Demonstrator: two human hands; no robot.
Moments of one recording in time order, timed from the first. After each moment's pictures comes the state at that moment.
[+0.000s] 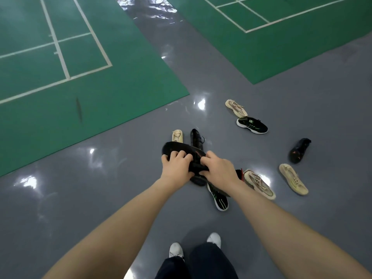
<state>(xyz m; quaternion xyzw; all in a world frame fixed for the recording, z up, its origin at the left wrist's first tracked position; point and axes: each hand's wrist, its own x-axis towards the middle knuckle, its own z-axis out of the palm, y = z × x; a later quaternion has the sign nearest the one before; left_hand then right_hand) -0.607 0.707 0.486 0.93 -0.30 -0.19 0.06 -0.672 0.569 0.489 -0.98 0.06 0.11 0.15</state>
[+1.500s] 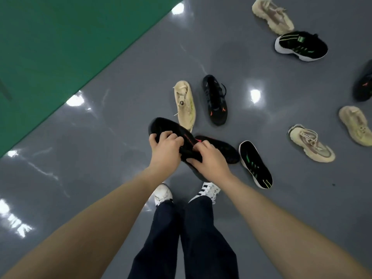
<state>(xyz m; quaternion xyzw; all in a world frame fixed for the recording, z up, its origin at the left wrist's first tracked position) -0.318 0.726 0.136 0.89 -0.34 -0.29 0.04 -0.423 0.617 0.119 -0.89 0.24 0.18 0.34</state>
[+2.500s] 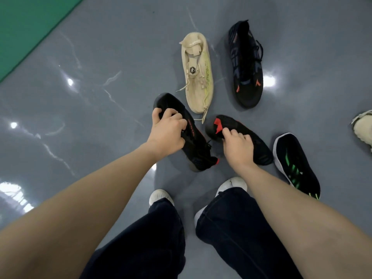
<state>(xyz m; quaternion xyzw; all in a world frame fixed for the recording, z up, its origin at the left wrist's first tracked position) -0.280 0.727 -0.090 0.86 -0.41 -0.30 0.06 -0.438 0.583 -0.146 -0.93 0.28 0.22 0.11</state>
